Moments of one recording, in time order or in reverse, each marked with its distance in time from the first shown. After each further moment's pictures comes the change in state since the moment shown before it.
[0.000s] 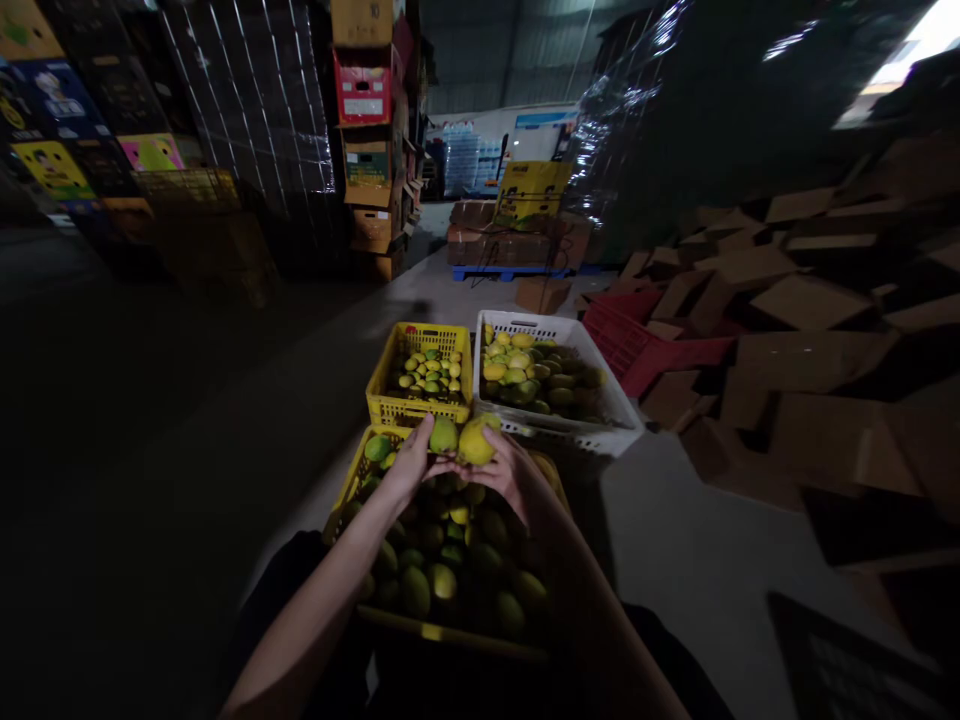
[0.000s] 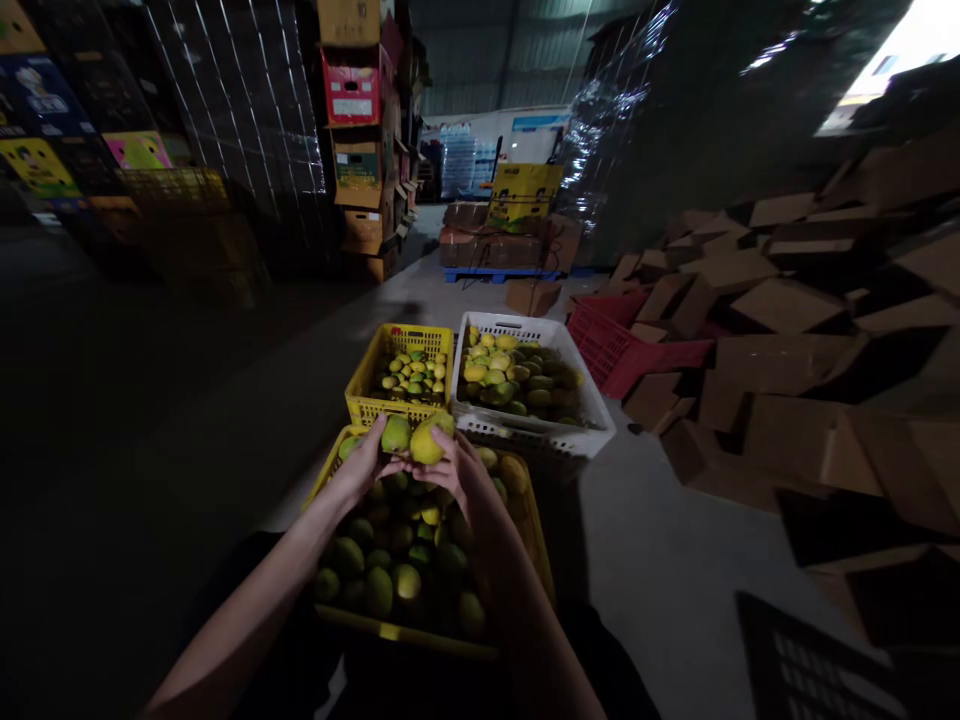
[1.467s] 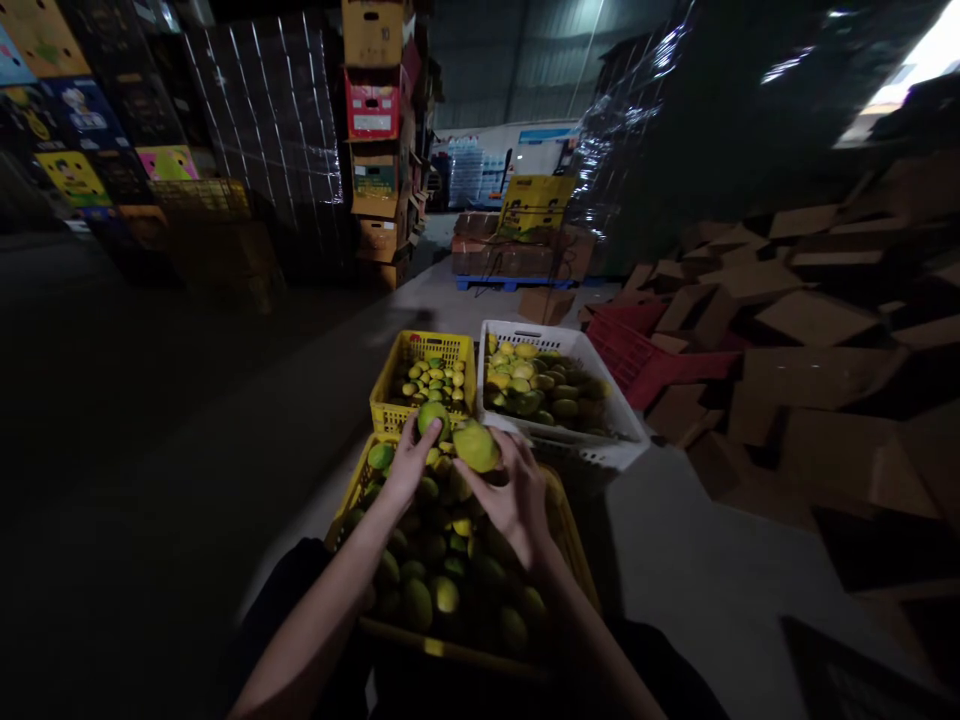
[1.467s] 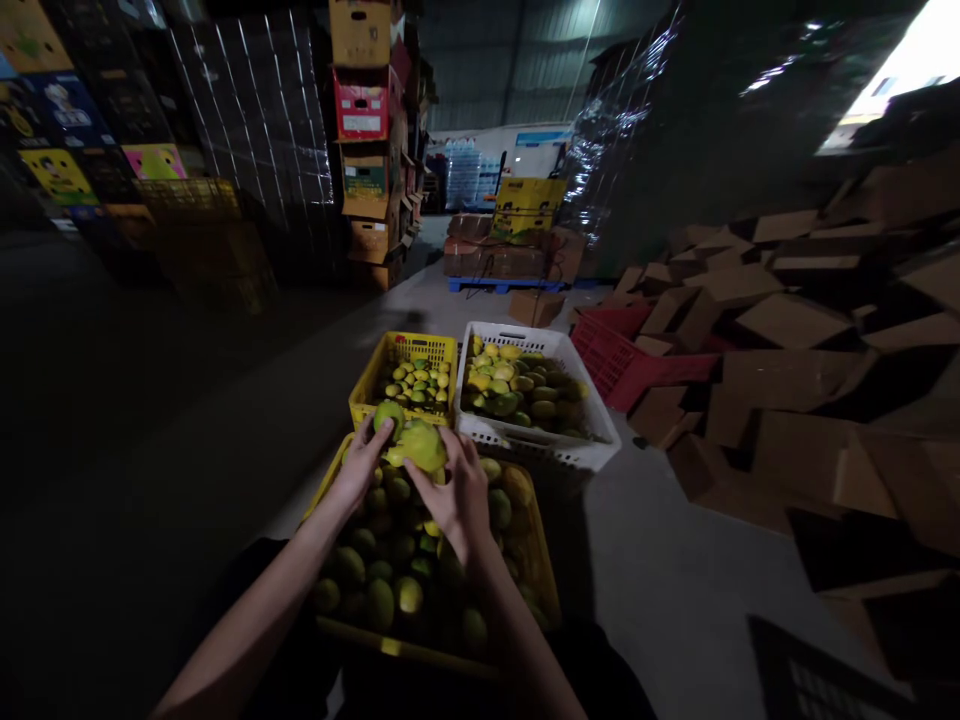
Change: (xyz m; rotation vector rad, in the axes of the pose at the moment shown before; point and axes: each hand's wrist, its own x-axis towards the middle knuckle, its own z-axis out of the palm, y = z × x) left_hand 0.008 0.004 -0.004 -0.279 0.045 0.269; right_hand -0.007 0.011 0.007 -0.943 0.221 -0.814
